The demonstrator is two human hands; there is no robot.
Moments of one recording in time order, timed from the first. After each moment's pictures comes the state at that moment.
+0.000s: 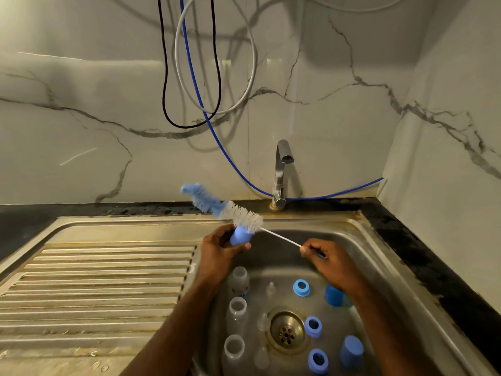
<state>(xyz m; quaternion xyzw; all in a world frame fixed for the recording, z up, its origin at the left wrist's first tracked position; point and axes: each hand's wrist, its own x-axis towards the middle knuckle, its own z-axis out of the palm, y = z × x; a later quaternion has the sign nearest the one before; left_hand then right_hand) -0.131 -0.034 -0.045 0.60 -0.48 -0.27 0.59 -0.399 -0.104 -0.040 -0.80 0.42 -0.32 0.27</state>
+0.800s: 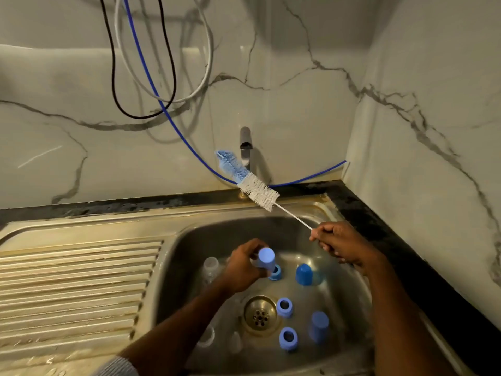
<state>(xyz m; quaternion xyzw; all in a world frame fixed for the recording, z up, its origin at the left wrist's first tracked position) -0.227 -0.046 -0.069 0.59 -0.66 -0.30 0.35 -0.490 -0.109 -0.018 -0.67 0.50 -0.30 0.46</state>
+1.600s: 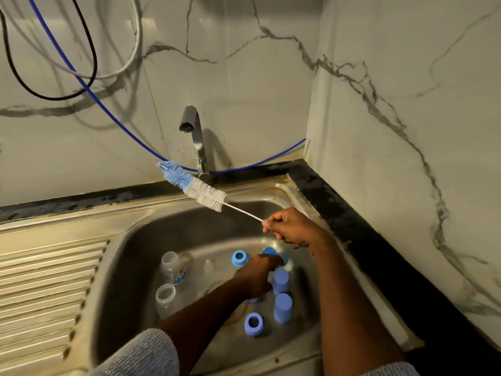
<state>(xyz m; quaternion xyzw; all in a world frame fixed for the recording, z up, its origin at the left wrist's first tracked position) -0.329 -0.085 -0.135 0.52 -0.81 -0.25 0.09 -0.476 -0.119 -0.029 -0.67 0.54 -0.25 0.45</state>
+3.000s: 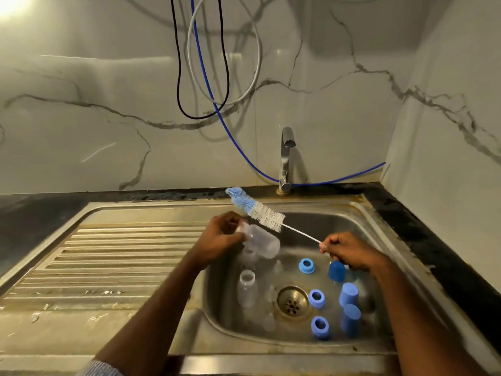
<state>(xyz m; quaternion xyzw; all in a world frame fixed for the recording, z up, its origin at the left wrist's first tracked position) -0.119 0.027 0.000 0.56 -0.62 -0.29 0.47 -0.437 -0.091 -0.033 -0.72 0.52 -0.18 0.41</state>
